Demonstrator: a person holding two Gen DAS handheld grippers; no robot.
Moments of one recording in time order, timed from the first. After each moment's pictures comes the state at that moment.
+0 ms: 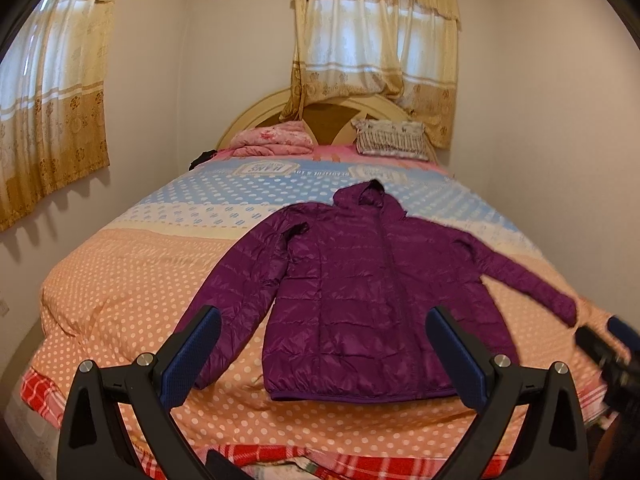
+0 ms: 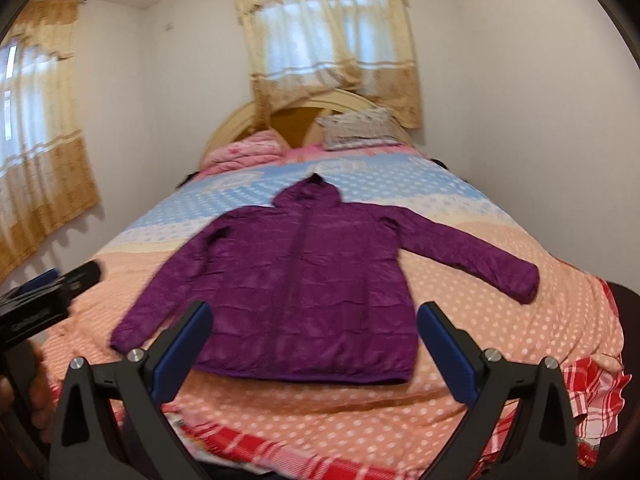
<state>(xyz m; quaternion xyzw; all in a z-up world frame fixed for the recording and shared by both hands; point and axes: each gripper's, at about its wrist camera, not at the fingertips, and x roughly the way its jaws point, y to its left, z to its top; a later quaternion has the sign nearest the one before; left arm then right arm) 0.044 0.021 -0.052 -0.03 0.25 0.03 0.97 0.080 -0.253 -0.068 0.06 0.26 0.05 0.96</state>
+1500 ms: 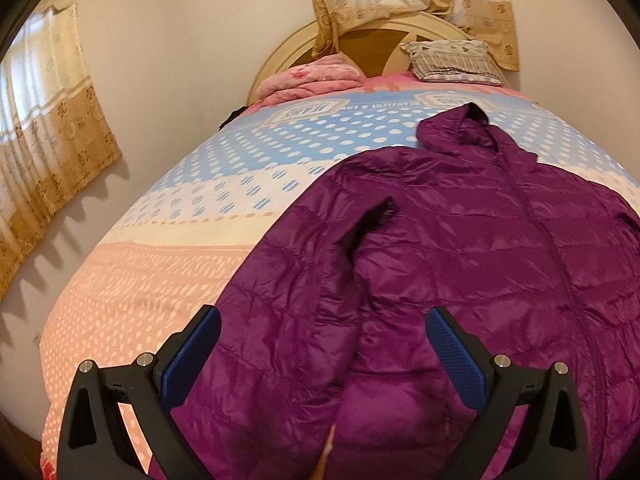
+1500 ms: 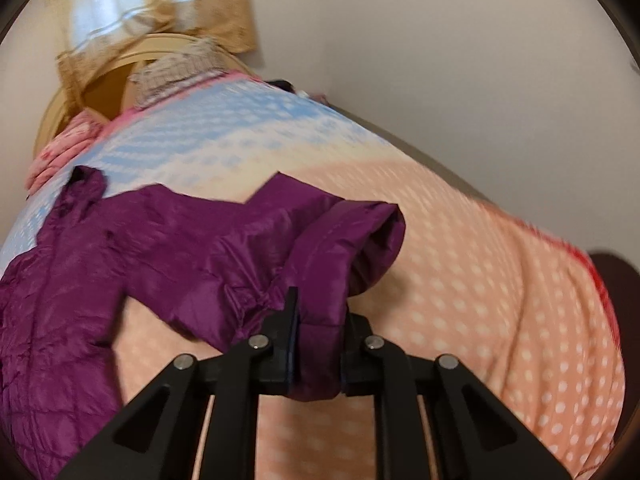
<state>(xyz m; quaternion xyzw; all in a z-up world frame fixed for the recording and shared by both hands) 0.346 0.089 -0.149 0.05 0.36 0.14 0.92 0.331 -0.460 -0.134 0.12 0.37 -0.15 0.91</state>
